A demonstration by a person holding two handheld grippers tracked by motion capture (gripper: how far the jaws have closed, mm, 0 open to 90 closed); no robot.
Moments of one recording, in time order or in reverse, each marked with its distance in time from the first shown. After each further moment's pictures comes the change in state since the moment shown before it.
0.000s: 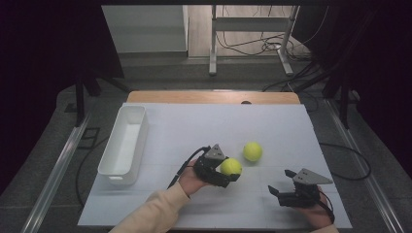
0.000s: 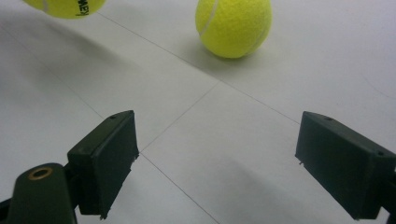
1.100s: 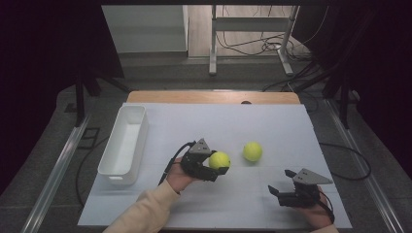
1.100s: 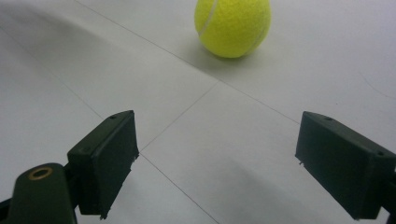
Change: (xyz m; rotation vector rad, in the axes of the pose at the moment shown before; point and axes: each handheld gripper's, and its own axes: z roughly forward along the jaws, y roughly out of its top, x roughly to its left) left arm 0.016 -0.008 -0.034 -0.051 0.051 -0.045; right arm 0.000 0.000 0.000 0.000 -0.003 0.001
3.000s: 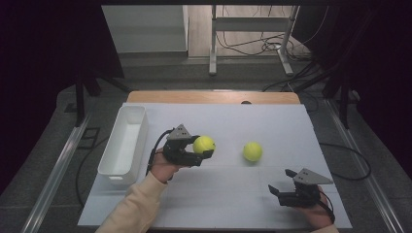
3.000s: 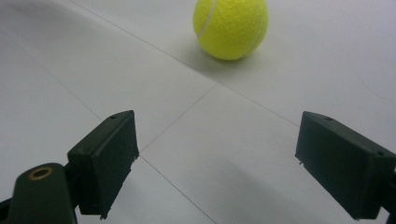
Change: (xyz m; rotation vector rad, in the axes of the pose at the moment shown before) left arm 0.028 0.009 -0.048 -0.100 0.089 -0.071; right arm 0.000 0.001 -0.001 -0.007 -0.005 0.000
